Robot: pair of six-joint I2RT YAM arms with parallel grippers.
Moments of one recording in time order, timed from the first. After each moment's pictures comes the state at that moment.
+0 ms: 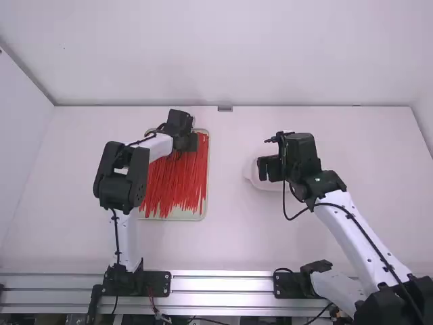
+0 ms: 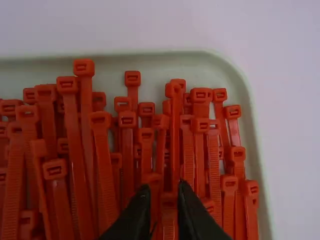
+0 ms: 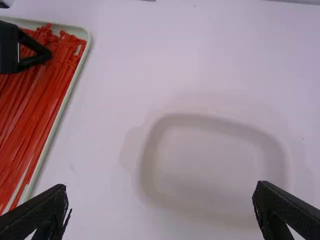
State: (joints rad) left arm -0.17 2.15 1.38 -0.19 0.14 -0.17; right arm 0.31 1.20 0.90 -0.51 -0.04 0.07
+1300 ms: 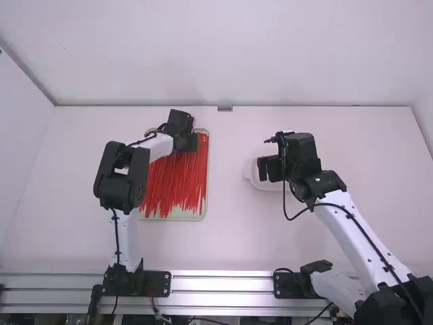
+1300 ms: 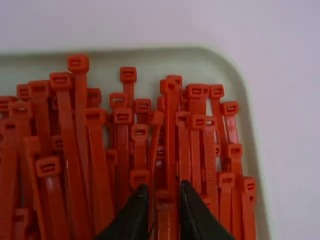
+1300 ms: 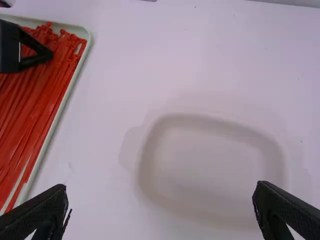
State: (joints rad) left arm -0.18 2.15 1.38 -0.20 0.14 -0.17; right arm 0.31 1.20 0.90 -0.51 -0.04 0.05
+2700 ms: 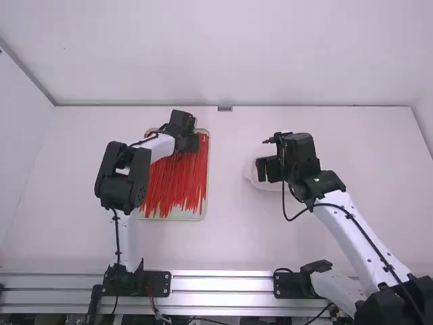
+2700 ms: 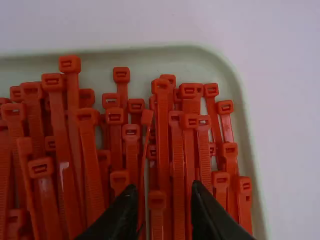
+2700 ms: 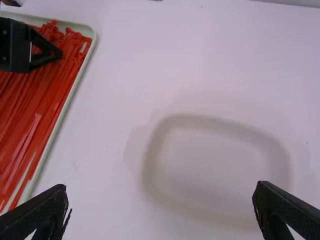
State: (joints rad) left arm -0.19 2.15 1.38 -0.19 0.12 -0.16; right arm 0.32 1.20 0.90 -0.51 -0.04 0.05
